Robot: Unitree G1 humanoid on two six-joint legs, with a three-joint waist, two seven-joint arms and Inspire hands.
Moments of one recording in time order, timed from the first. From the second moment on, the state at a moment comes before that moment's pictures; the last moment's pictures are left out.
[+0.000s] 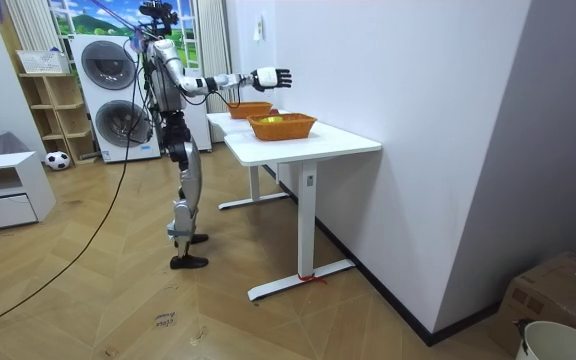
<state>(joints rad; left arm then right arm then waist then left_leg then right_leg) 0.27 0.23 0.13 0.98 0.27 0.15 0.16 -0.30 -0.51 -0.02 0.12 0.15 0.11 0.02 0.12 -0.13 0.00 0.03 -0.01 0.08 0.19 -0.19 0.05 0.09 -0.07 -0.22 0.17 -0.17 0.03</state>
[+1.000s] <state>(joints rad) 0.24 0.27 0.07 0.97 0.28 0.15 0.12 -0.52 -0.55 0.12 0.49 -0.14 0.11 0.14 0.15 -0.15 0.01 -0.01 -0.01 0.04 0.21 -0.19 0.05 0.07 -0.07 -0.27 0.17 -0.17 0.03</state>
